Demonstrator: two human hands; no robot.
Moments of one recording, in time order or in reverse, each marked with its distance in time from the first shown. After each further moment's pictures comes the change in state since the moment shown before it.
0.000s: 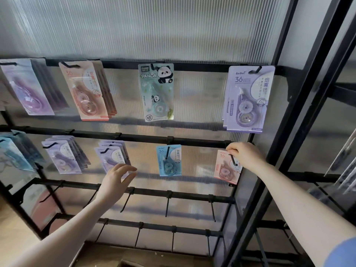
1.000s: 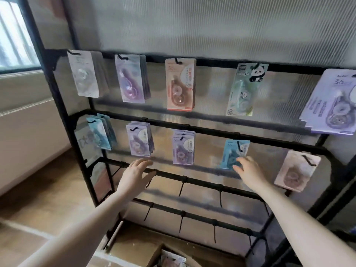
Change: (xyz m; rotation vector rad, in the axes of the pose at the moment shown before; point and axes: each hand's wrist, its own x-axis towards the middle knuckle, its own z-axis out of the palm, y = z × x) left_hand -0.073 -0.110 -0.125 0.171 0.021 -0.078; right_hand -0.055 -0.196 0.105 -0.033 0.001 -0.019
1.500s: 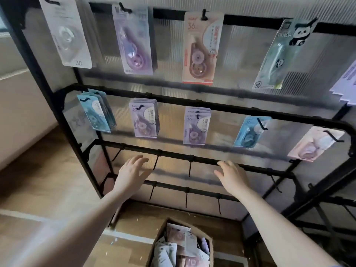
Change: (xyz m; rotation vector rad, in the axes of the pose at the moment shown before) left_hand -0.010 -0.087 0.024 -0.011 -0.153 -0.060; right_hand -0.041 -0.085 0.095 -0.112 -0.188 0.059
